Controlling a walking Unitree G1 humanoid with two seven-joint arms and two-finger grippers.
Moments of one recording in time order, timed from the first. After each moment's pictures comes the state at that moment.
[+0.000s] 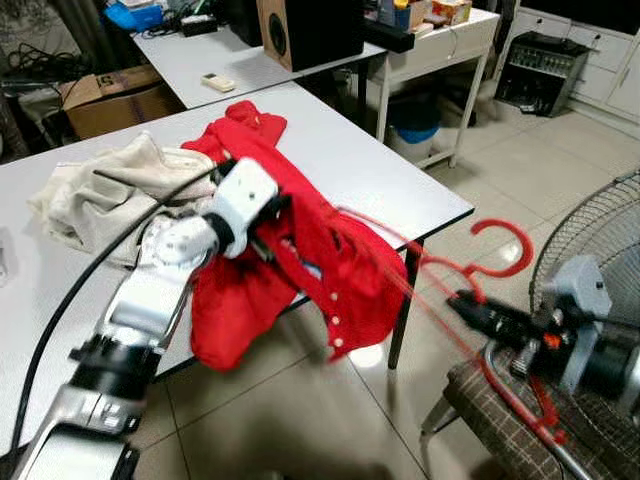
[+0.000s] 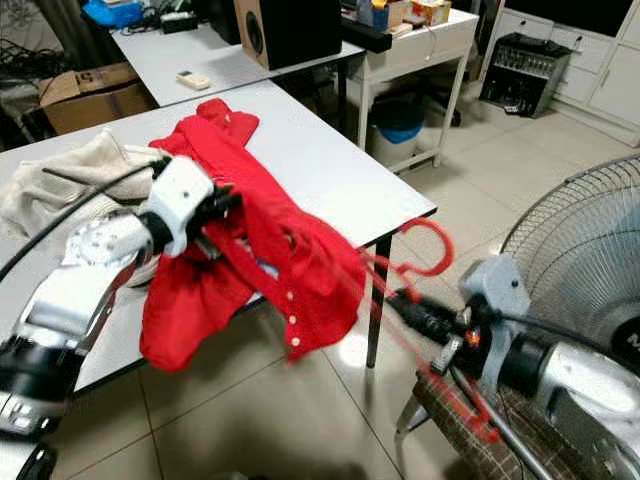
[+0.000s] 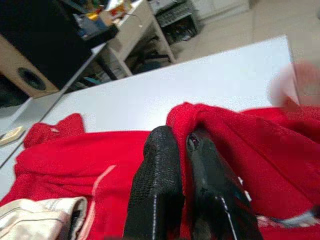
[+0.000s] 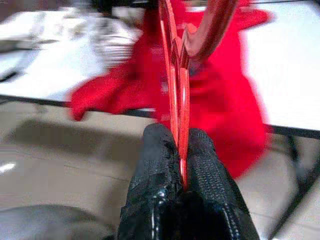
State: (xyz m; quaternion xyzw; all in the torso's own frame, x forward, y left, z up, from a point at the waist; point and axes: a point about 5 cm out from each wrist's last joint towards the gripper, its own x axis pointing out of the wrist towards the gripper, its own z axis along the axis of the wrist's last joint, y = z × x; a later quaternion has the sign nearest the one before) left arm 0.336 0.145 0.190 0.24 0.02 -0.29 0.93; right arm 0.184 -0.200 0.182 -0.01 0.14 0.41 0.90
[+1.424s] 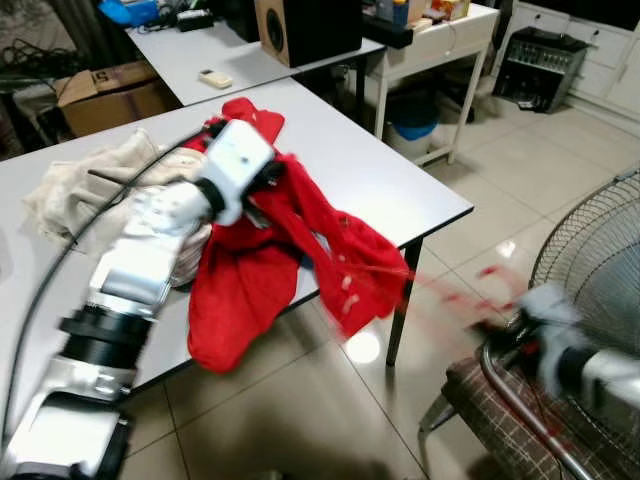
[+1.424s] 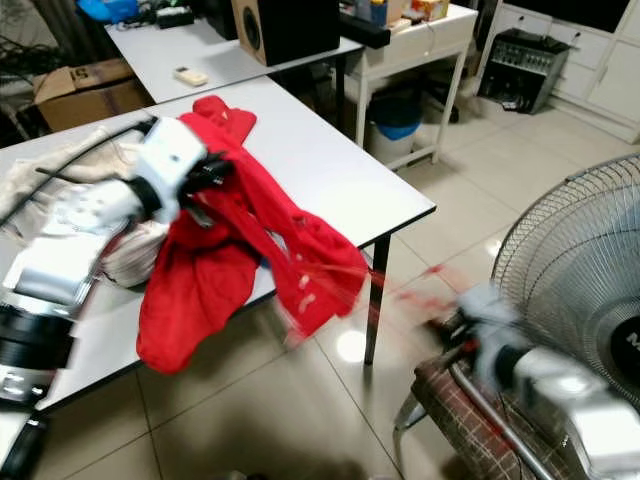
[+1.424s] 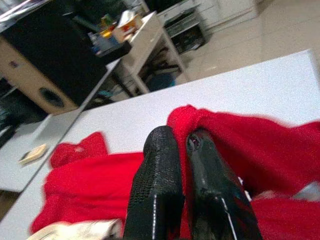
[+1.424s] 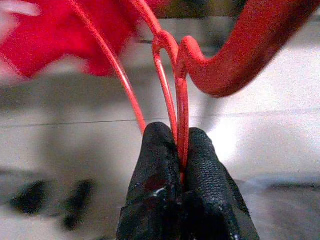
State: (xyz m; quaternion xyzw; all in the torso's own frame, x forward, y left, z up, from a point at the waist) left arm 0.348 0.165 0.225 0.28 -0.01 -0.27 0.92; right arm 0.232 -0.265 0.102 -0.10 0.28 0.18 0.94
